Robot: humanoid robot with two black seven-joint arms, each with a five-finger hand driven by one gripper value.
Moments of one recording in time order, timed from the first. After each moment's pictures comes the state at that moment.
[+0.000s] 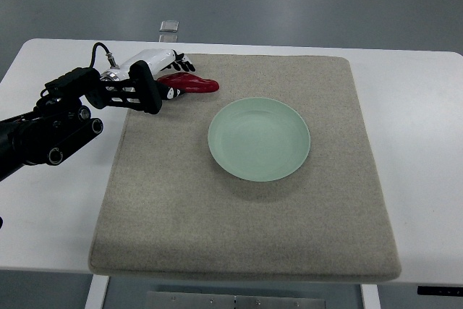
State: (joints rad) left arm -0.89 0.35 -0.47 -0.76 1.57 0.11 -0.25; right arm 0.04 0.00 0.02 0.13 -0.13 0.03 0.06
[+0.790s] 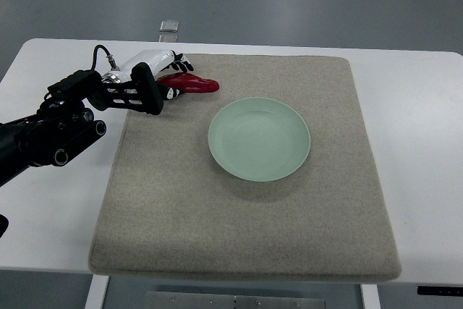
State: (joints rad) left arm -0.89 0.32 -0.46 -0.71 1.57 0.15 -0.25; right arm 0.04 0.00 0.02 0.13 -0.12 0.03 0.06
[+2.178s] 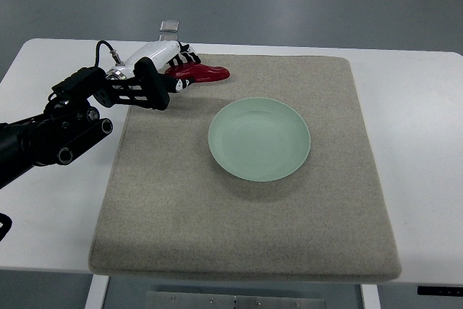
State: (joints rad) left arm -0.89 0.32 -0.48 -0.77 1.54 0.22 -0.25; right arm 0.04 0.00 0.02 0.13 -0.13 0.03 0.06
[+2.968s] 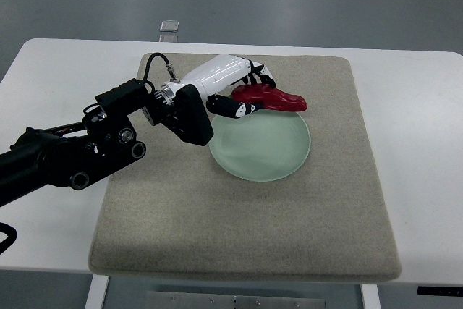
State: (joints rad) left arm -0.87 0.32 -0.41 -1.12 1.59 0.22 -0.31; right arm 0.04 0.00 0.02 0.13 -0.12 0.03 0.06
